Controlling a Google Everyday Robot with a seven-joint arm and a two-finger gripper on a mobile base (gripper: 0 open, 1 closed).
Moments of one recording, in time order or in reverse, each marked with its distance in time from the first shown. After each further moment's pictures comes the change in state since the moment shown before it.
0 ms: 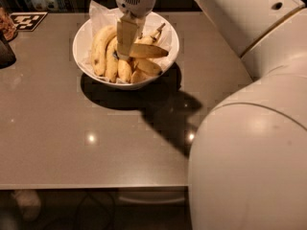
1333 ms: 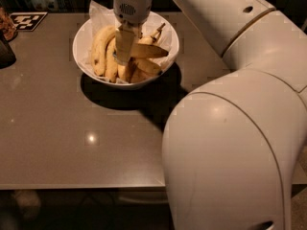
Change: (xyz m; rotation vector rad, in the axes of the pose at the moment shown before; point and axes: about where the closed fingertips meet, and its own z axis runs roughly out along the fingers) arm -0.006 -0.013 0.036 -0.041 0.046 -0.027
